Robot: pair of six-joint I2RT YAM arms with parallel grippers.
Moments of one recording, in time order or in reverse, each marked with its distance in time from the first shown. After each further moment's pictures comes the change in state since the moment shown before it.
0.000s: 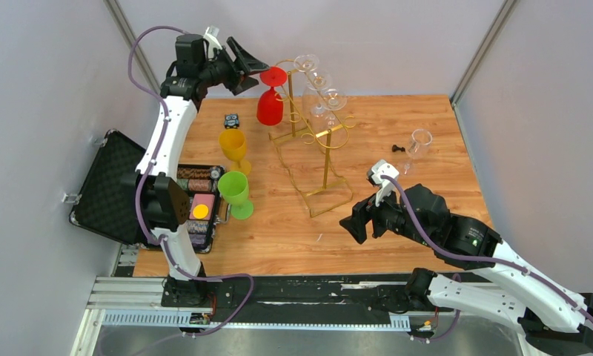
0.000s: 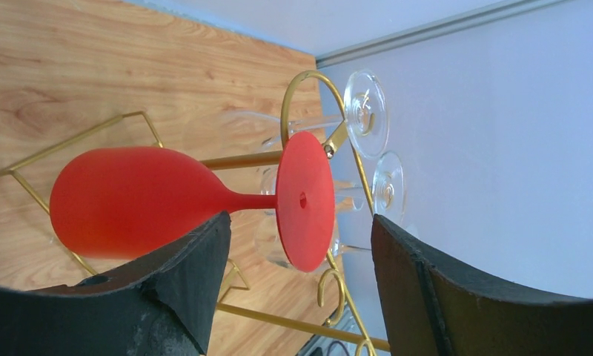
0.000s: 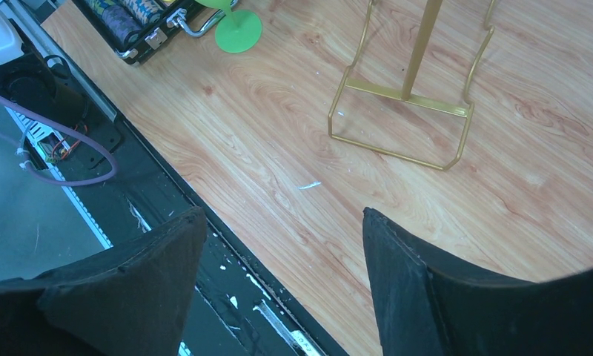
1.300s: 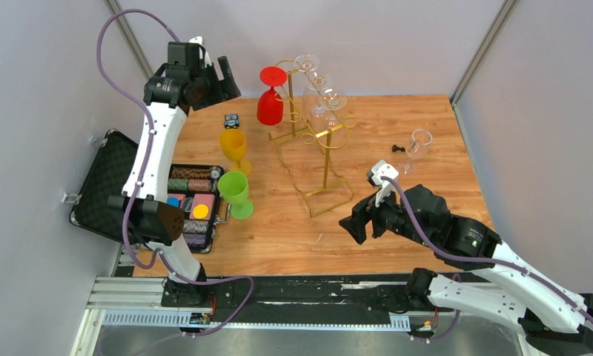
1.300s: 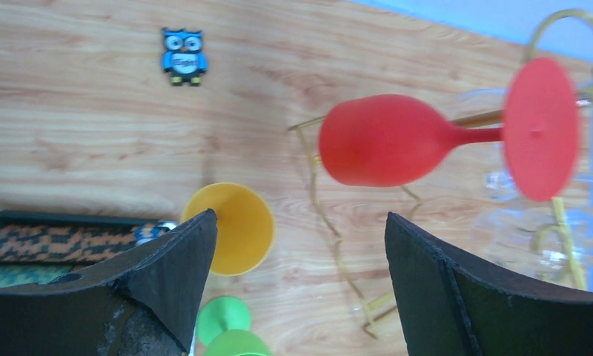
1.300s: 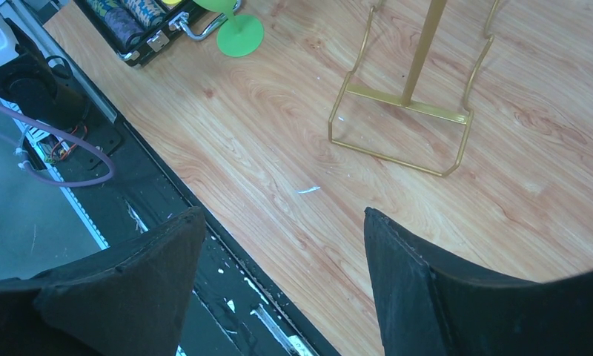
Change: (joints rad) left arm -0.027 -0.127 0.036 -0.484 -0.576 0.485; right arm 0.000 -0.008 -0.013 0.021 -0.005 -0.018
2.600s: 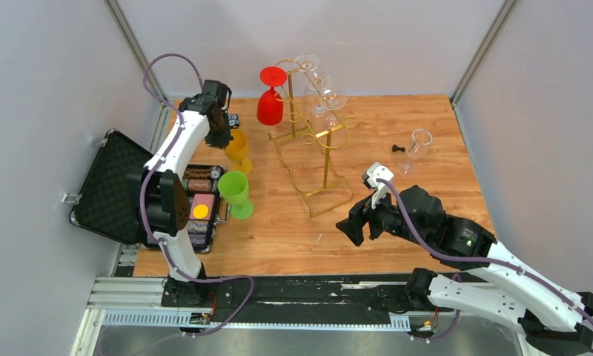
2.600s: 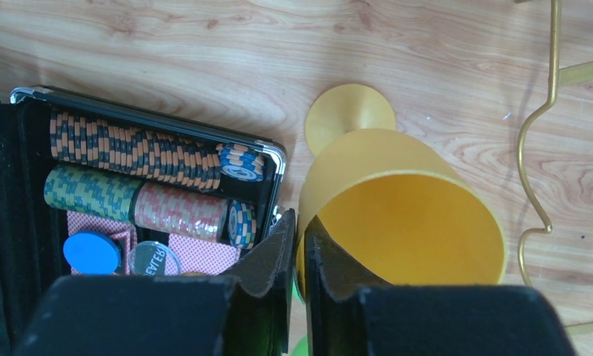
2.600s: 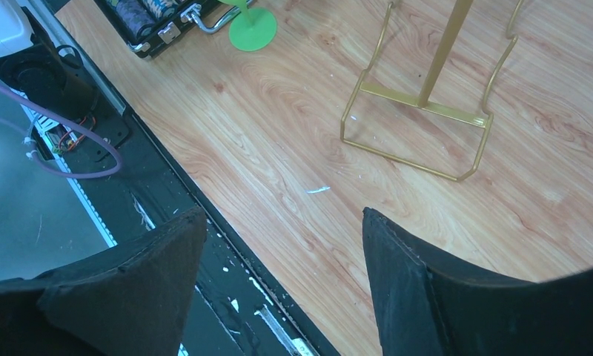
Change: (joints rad) left arm -0.022 0.087 -0.373 0.019 -0.217 0.065; right arm 0.000 0.002 -0.034 0.037 -0.040 -0.005
